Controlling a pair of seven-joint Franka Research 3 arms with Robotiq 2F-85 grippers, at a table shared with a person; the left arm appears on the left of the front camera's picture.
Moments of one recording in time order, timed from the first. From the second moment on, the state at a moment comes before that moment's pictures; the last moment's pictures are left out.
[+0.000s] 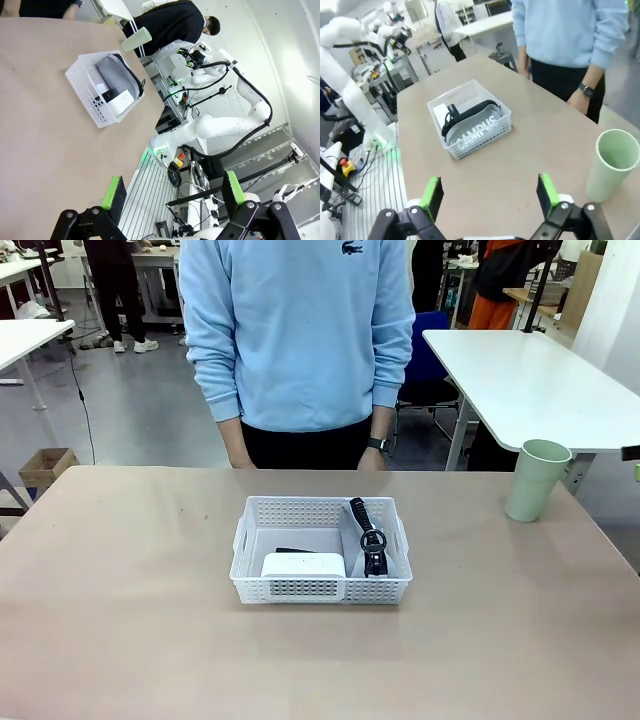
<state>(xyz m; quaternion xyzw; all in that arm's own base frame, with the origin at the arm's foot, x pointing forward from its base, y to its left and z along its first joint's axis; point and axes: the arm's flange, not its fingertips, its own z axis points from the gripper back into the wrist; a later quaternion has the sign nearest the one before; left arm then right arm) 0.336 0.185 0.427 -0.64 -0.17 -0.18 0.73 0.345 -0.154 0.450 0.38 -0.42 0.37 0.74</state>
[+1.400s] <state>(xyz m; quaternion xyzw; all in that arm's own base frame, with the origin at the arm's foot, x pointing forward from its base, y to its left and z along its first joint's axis) 0.336 0.185 0.427 -0.64 -0.17 -0.18 0.73 0.496 -0.225 0.297 0.28 -0.51 0.42 0.69</state>
